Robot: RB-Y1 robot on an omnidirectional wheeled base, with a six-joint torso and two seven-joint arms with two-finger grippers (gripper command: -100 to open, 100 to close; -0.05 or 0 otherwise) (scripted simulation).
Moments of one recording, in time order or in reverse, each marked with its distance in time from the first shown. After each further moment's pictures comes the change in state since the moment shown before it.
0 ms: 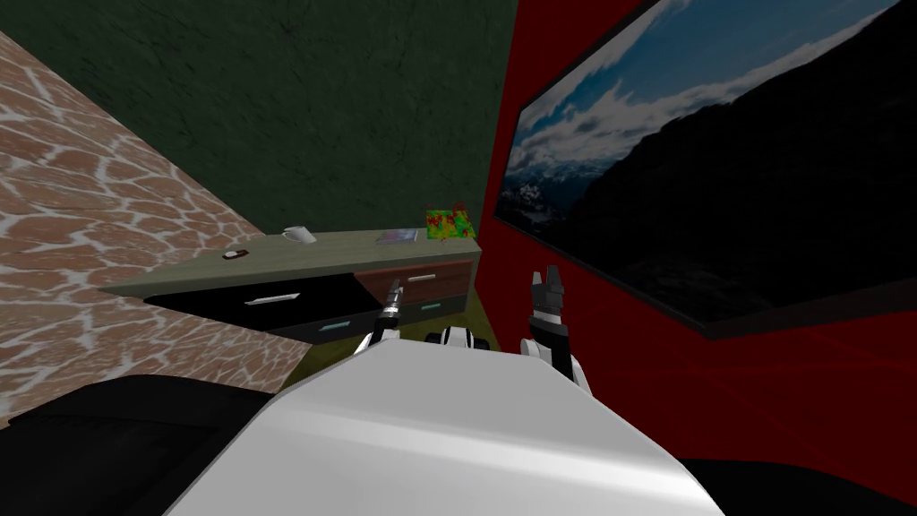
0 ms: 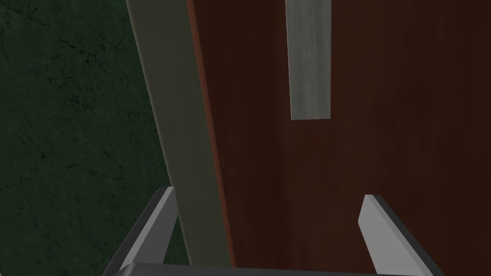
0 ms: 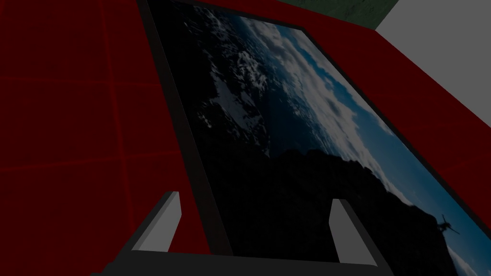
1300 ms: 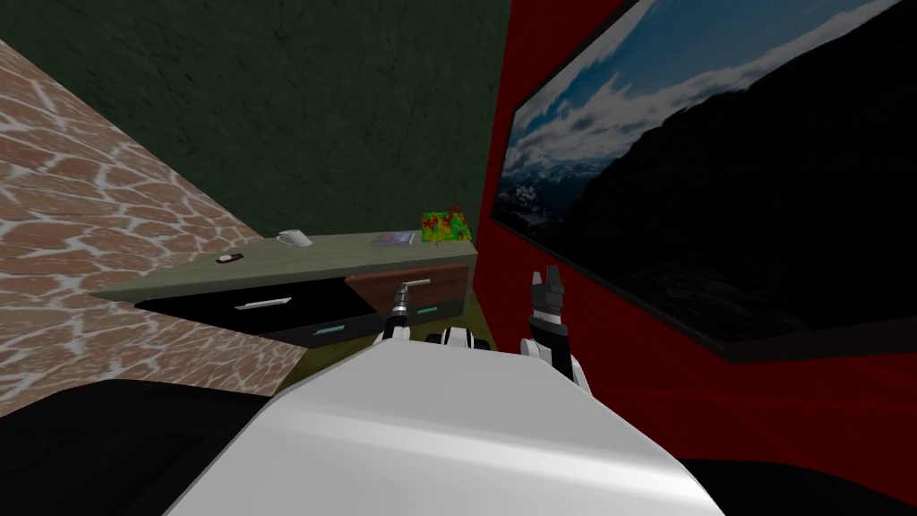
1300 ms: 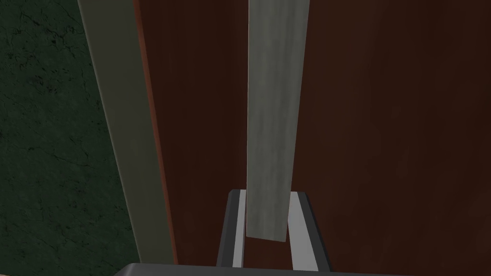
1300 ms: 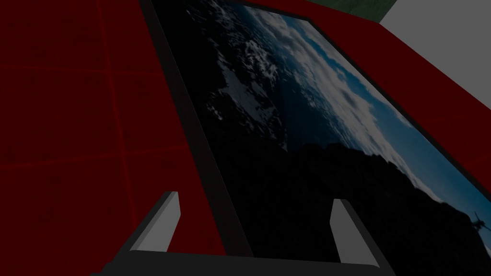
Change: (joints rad) left arm -0.082 -0.104 0.029 0.118 0.023 -0.006 0.009; right arm -0.001 0.000 0.000 0.000 0.000 0.000 0.000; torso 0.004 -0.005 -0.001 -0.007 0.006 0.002
